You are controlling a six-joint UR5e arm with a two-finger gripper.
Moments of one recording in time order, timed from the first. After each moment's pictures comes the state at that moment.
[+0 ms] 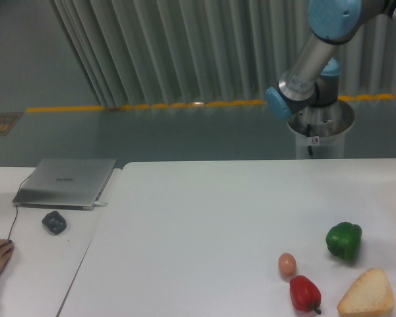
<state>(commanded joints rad) 2.83 -2.05 -1.37 -1.19 1.79 2.40</state>
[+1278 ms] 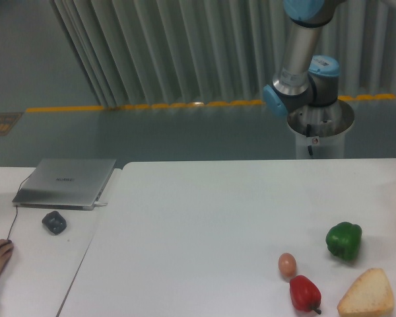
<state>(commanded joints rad) 2.71 -1.93 -1.39 -1.52 1.35 1.77</state>
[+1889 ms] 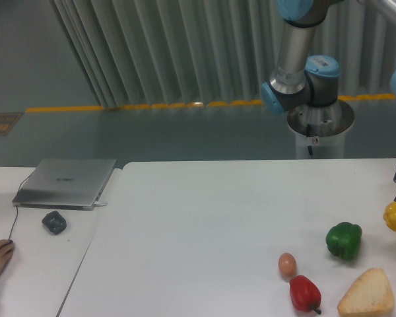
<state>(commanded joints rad) 2.62 -1.94 -1.48 -1.43 1.53 1.69</state>
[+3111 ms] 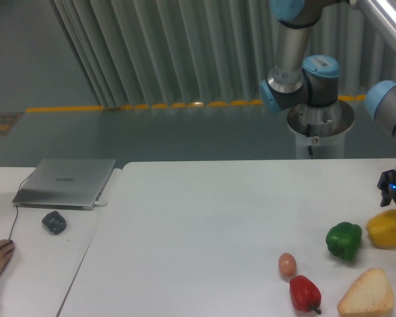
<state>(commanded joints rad) 2.59 -1.94 -1.52 -1.33 1.54 1.66</state>
